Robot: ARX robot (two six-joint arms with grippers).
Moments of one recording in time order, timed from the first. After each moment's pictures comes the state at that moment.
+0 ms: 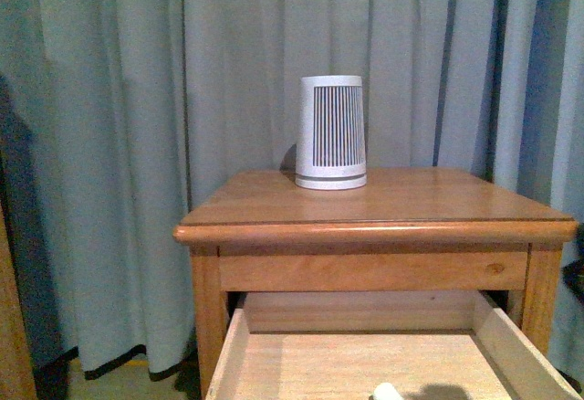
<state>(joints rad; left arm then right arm) -0.01 0.00 0.01 0.00 0.00 0.00 0.20 1.30 0.67 0.23 0.29 0.14</state>
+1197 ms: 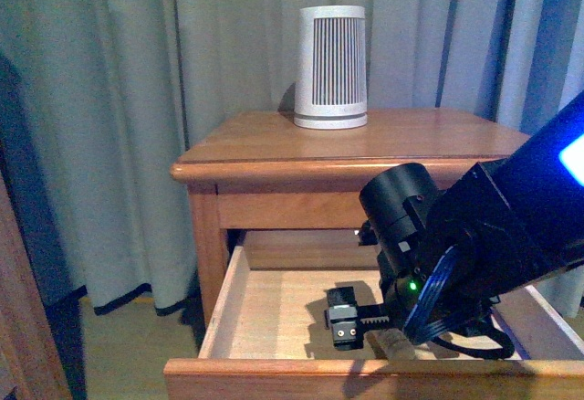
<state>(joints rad) -0.01 0.00 0.01 0.00 0.00 0.00 0.33 2.22 1.37 -0.01 0.26 0.23</state>
